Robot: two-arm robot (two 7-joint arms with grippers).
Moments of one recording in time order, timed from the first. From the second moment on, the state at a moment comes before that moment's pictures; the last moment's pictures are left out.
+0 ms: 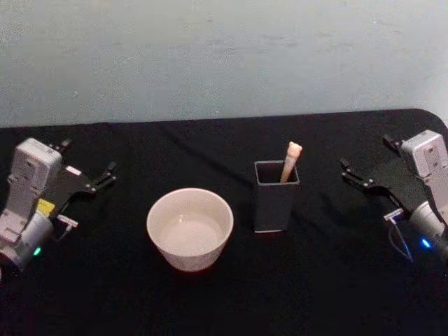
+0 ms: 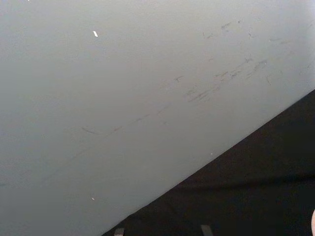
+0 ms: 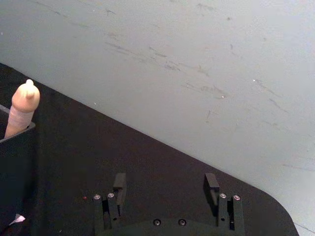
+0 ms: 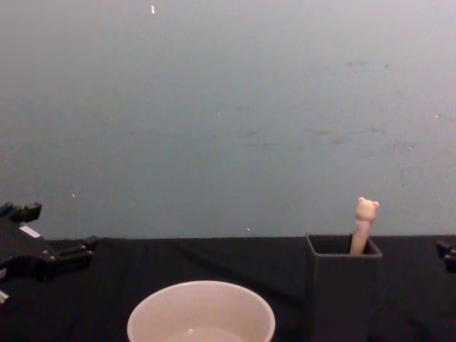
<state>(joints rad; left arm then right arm) -0.20 0.60 0.45 -1.41 -0.25 -0.12 0.03 0.20 0.60 -0.45 -1.41 0.25 -0.12 -0.03</state>
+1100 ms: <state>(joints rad) -0.20 0.60 0.45 -1.41 -0.25 -0.12 0.03 0.20 0.60 -0.45 -1.41 0.25 -0.12 -0.03</state>
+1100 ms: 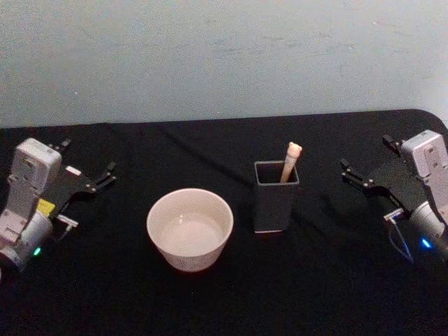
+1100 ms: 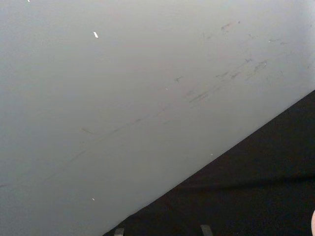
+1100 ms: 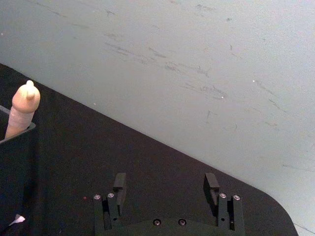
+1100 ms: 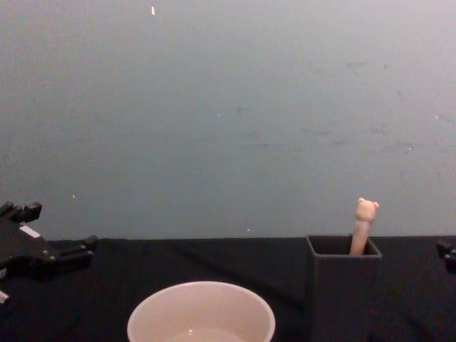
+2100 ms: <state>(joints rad) -0.20 0.60 0.45 -1.41 -0.25 -0.12 0.03 0.15 0.62 -0.39 -1.51 0.37 -0.11 0.12</state>
